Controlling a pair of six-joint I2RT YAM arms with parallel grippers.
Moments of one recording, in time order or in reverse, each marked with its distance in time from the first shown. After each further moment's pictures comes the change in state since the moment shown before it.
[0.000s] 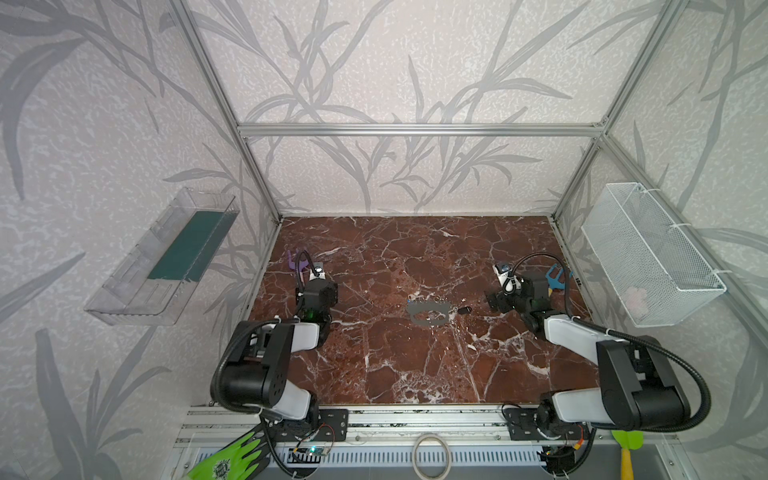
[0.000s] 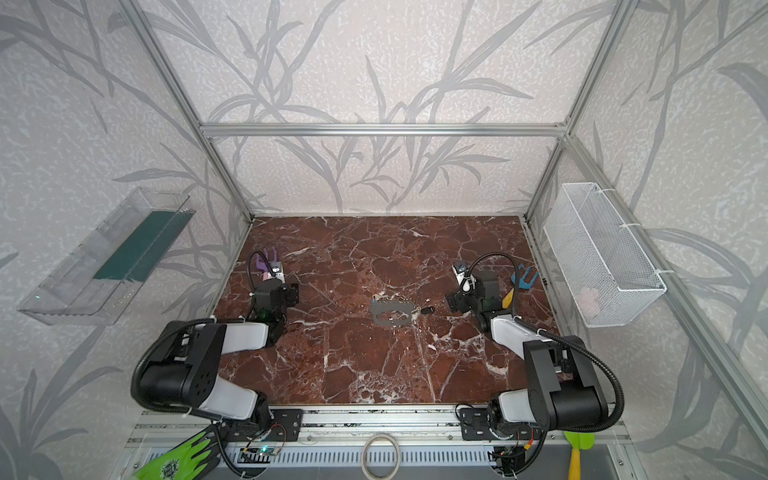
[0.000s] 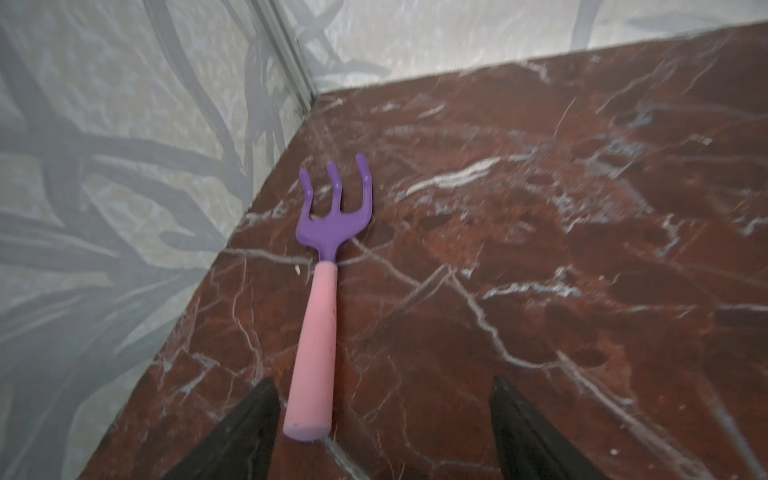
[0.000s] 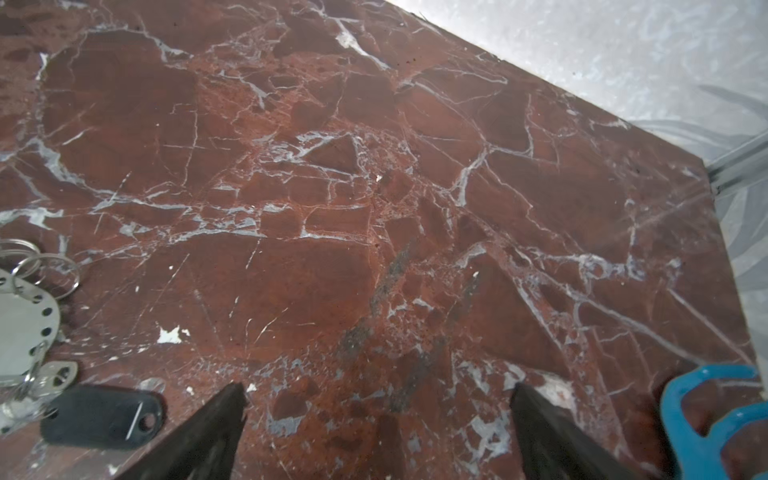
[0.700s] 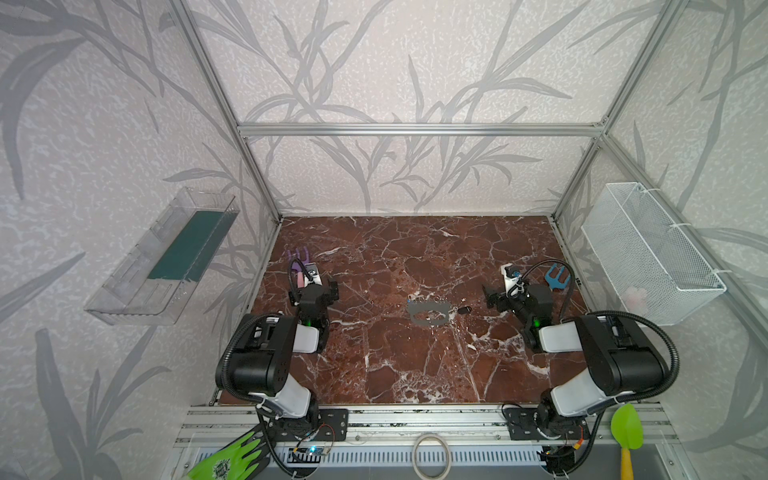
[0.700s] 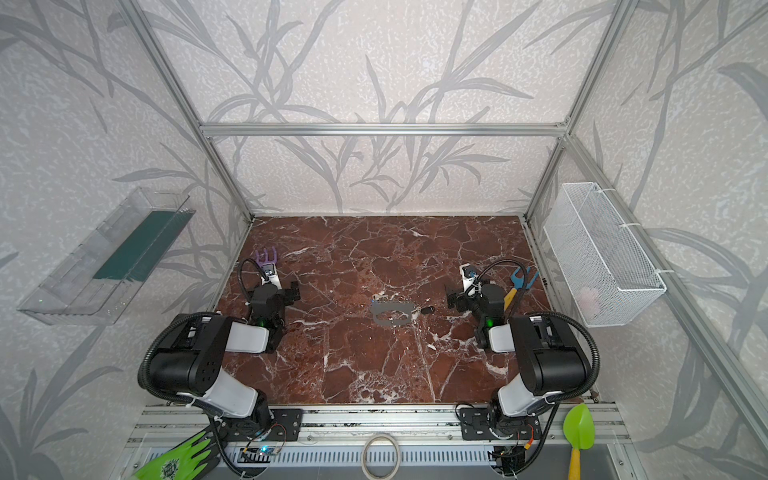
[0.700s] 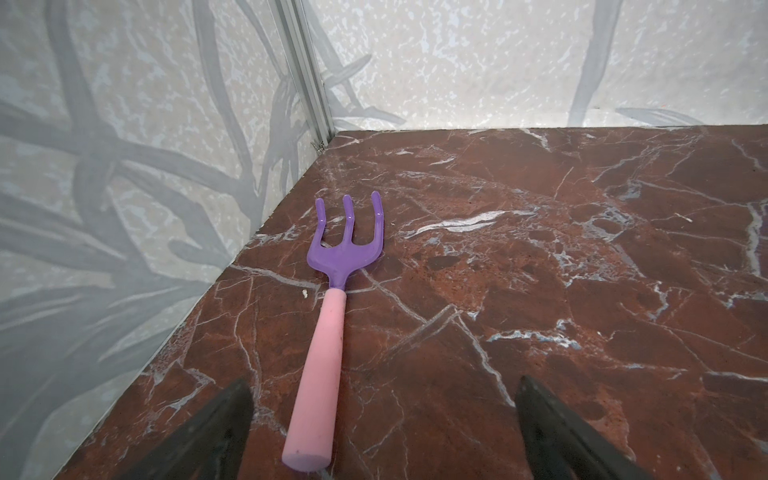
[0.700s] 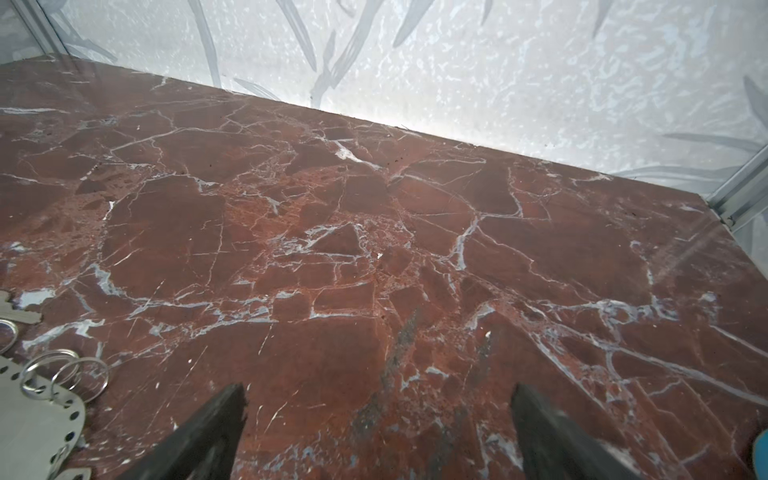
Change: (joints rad) left arm 0.010 0.047 -0.064 0.291 0.003 -0.029; right arm -0.048 0.174 -0.122 0.576 -0.117 0.123
